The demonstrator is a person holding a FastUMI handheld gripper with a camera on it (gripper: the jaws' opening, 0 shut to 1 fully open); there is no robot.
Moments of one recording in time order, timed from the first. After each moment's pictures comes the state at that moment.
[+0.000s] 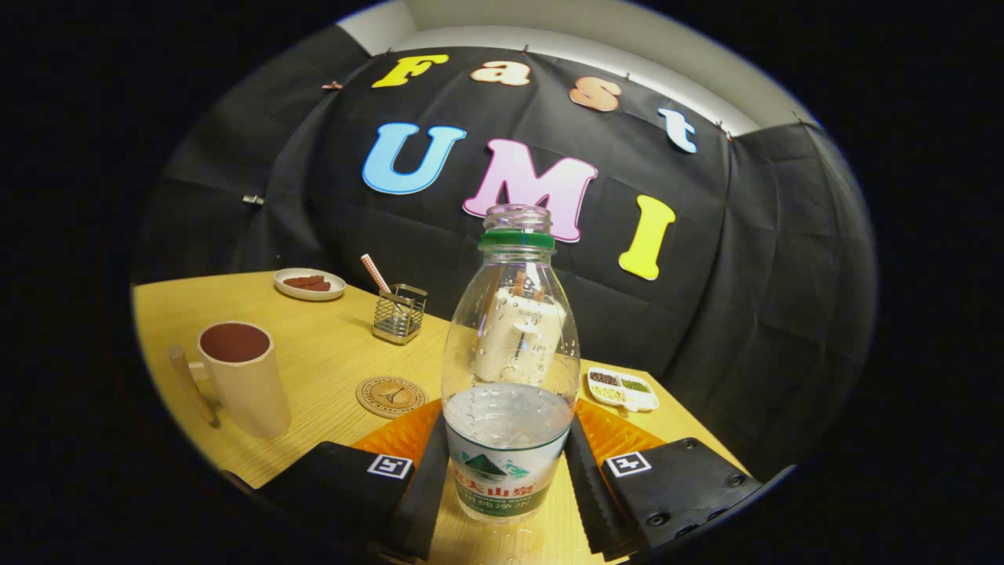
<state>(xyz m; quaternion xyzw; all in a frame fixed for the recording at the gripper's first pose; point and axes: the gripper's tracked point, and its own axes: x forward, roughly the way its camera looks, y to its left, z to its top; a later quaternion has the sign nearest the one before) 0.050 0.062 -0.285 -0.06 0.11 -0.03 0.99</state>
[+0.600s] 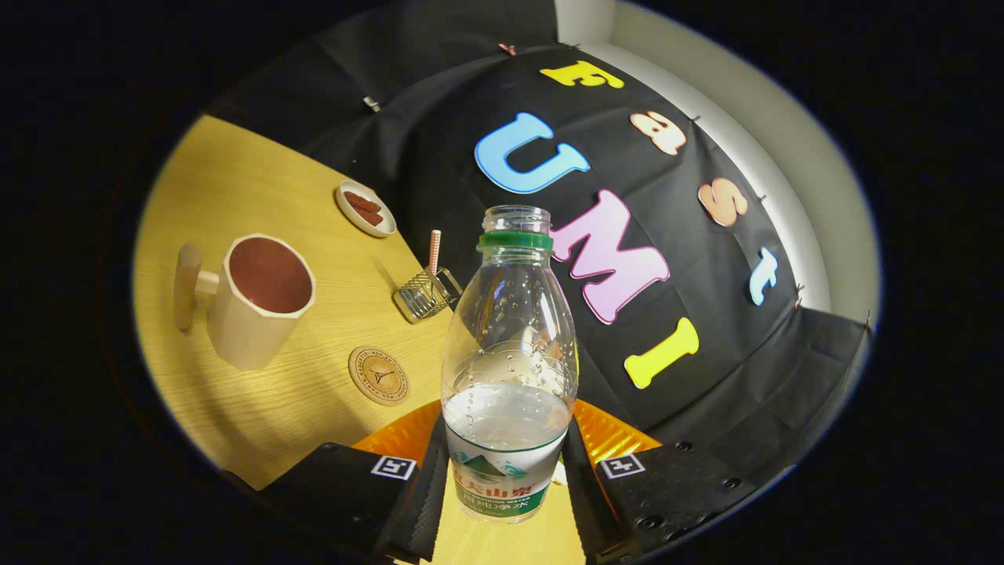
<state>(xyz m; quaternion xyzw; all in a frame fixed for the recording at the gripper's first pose) 0.054 0.108 -0.246 -0.36 0.09 0.04 0.93</state>
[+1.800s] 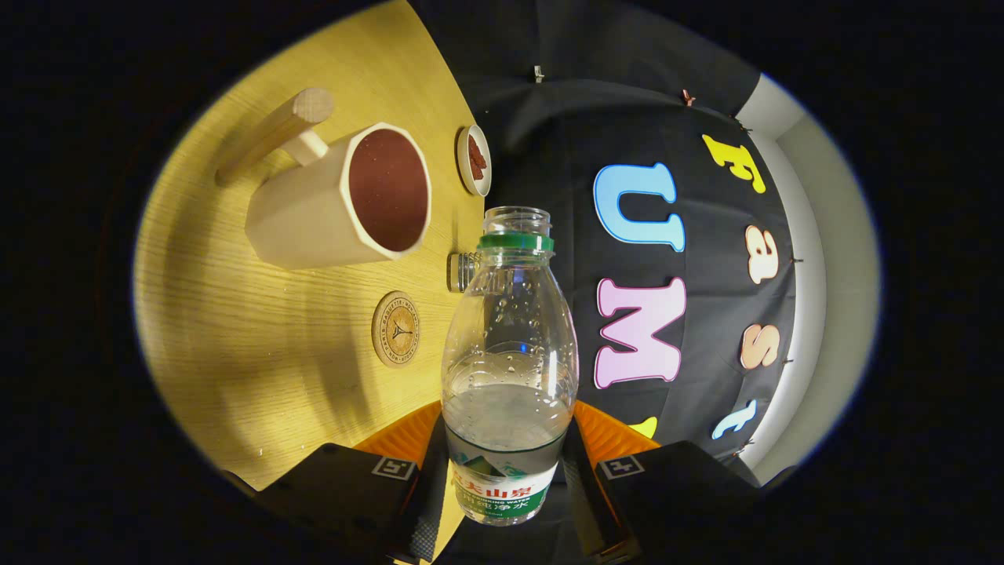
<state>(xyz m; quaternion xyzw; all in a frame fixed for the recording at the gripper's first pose) 0.058 0.144 -0.262 -0.61 0.09 0.10 0.78</state>
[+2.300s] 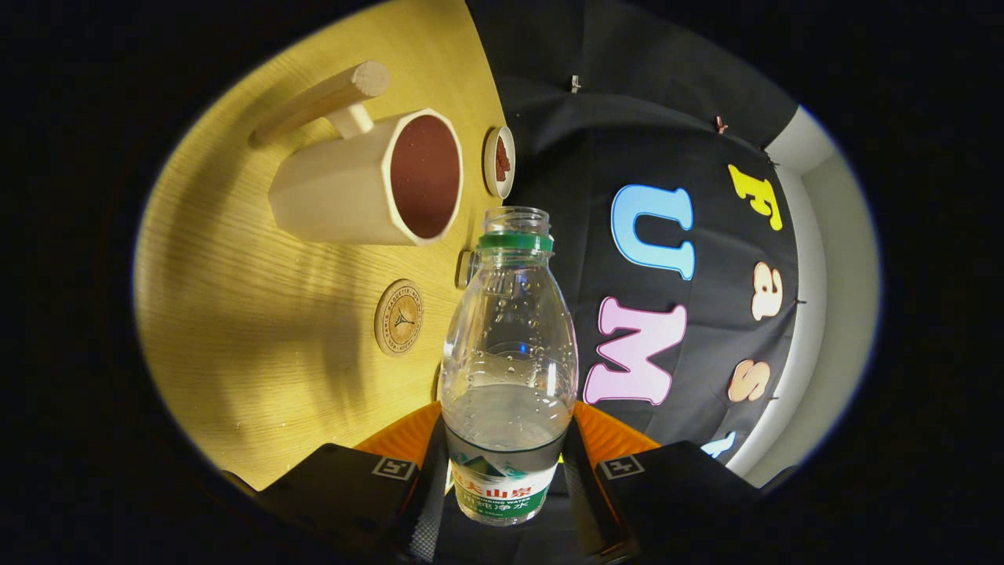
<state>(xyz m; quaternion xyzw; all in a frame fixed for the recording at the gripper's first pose) 0.059 0.146 -0.260 -0.67 0.08 0.12 0.73</state>
